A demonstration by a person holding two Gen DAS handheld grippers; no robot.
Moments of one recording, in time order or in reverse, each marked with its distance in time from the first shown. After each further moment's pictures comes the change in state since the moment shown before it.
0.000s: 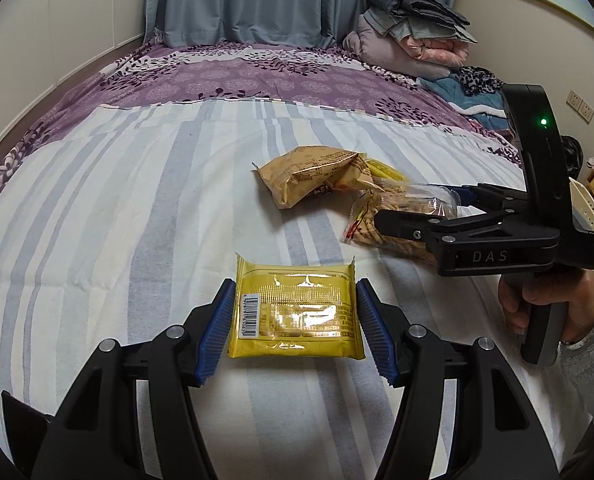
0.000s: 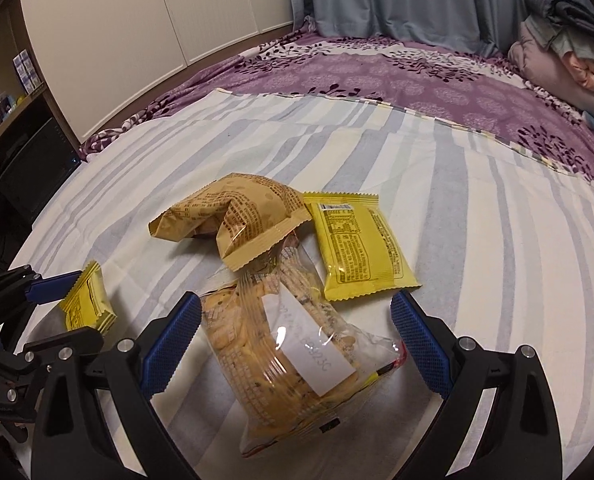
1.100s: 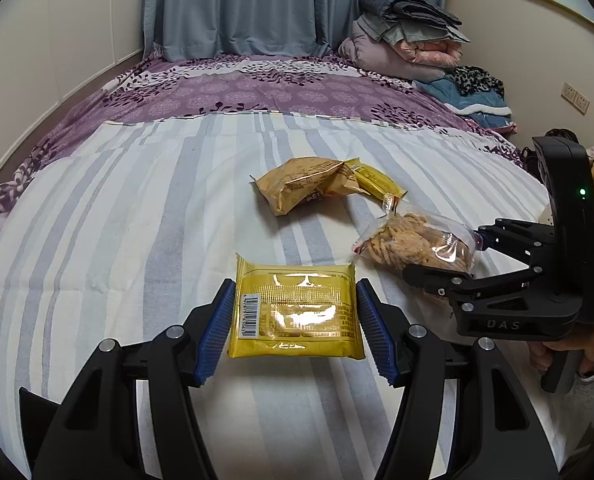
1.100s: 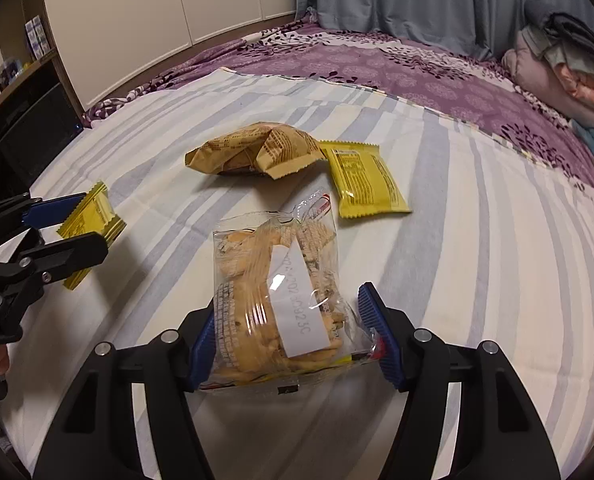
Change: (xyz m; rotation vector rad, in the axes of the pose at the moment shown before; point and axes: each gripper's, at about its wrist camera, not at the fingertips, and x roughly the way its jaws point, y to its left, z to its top) left arm -0.023 -0.010 -0.003 0.041 -0.034 0.018; right arm -0.047 0.023 -0.051 -0.029 0.032 -0.076
